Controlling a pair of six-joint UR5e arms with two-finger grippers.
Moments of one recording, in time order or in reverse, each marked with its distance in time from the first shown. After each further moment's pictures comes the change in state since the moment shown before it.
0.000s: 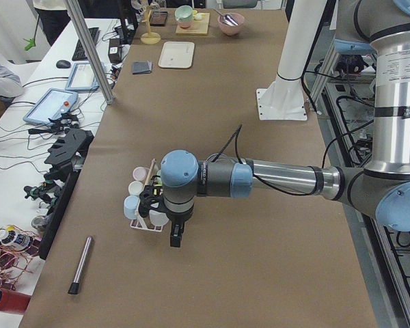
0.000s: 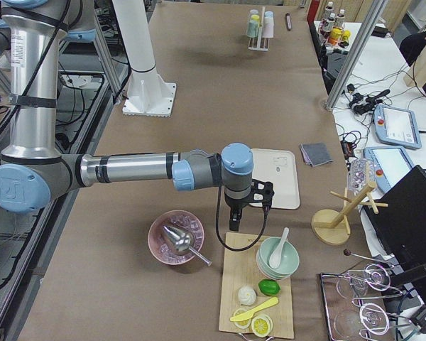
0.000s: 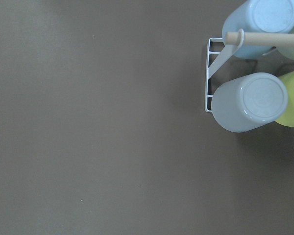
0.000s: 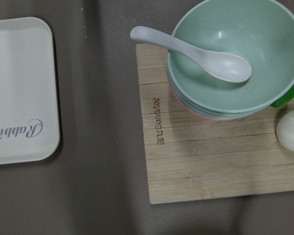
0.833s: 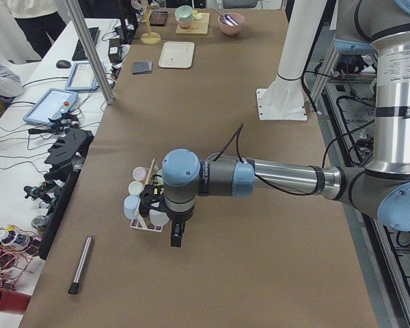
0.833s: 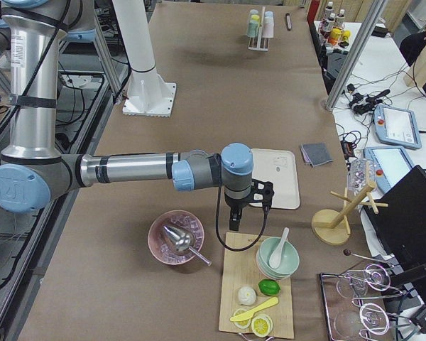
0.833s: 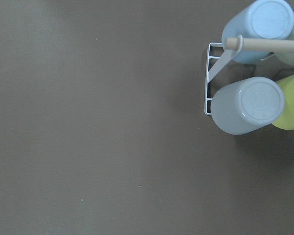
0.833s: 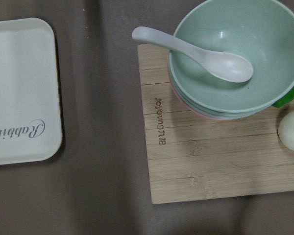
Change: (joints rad) left arm -0.007 0.002 -0.002 0.003 -0.001 -0.003; right arm 0.001 -0.001 0.004 0.002 0.004 0.005
